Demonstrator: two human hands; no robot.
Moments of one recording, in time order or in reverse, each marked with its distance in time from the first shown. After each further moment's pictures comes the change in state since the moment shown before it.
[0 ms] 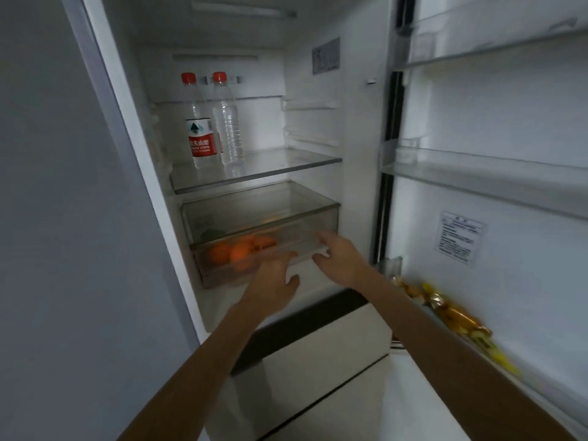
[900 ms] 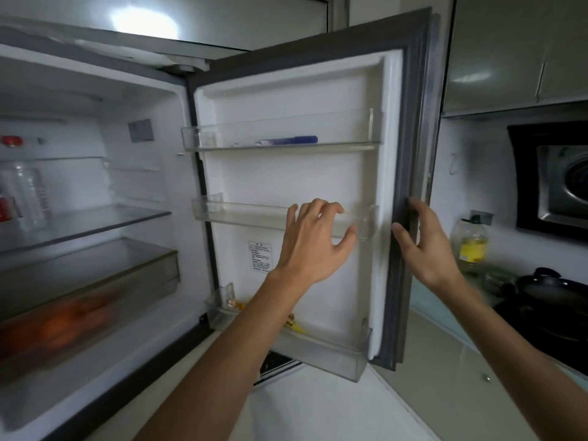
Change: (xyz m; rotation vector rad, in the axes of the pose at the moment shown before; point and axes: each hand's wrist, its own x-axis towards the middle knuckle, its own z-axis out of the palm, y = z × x) left_hand -0.054 0.376 0.017 -0.199 0.298 0.783; right_hand -0.338 -0.003 -0.296 -0.430 0.990 0.239
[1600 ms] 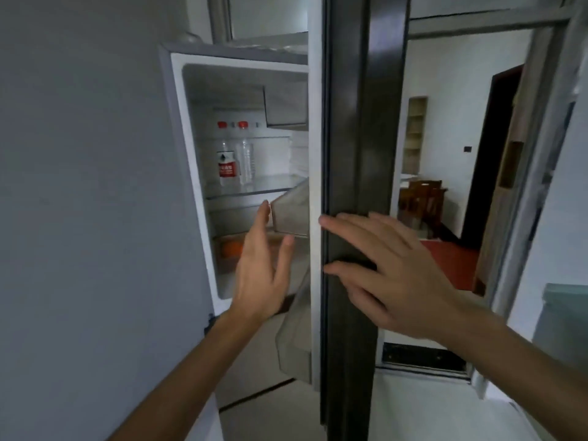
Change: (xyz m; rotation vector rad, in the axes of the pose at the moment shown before) left_hand -0.182 -0.040 -0.159 0.163 0.332 -0.532; right_hand -0.087 -0.154 0.056 0.119 -0.177 -1.364
